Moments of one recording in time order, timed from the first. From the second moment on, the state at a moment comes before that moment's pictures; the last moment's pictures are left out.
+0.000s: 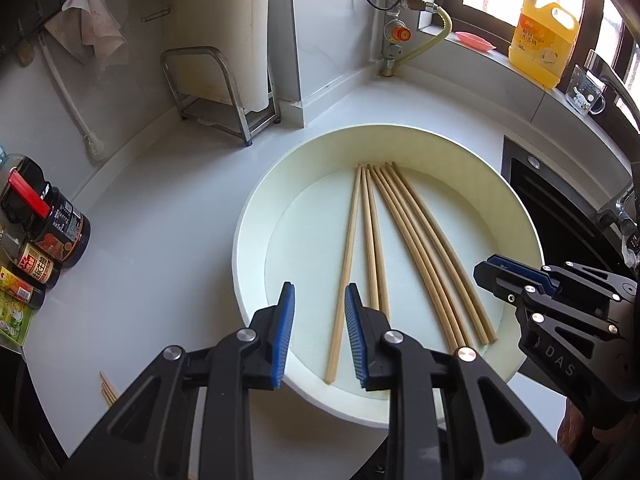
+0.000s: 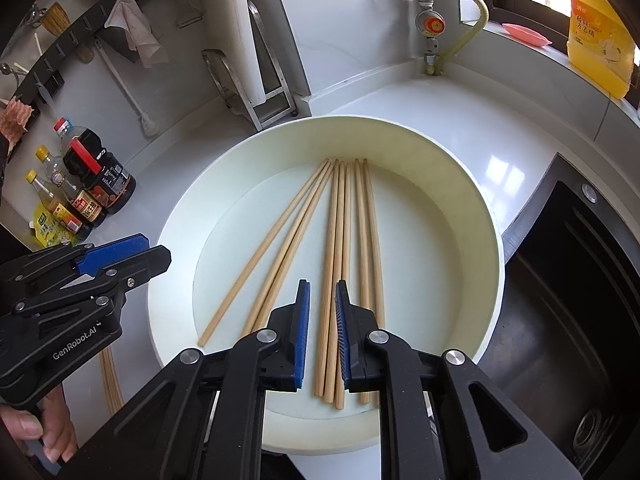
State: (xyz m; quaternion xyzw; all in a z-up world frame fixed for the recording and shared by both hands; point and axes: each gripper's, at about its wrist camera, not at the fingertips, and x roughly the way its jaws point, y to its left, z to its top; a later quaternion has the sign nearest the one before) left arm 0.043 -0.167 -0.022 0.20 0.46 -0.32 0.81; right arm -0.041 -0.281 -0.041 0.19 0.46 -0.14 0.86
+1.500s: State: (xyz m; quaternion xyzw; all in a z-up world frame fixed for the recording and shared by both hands) left arm 0.040 0.066 -0.029 0.07 0.50 -0.15 0.85; right arm 0.001 -0.084 -0.037 0.06 0.49 0.03 0.87
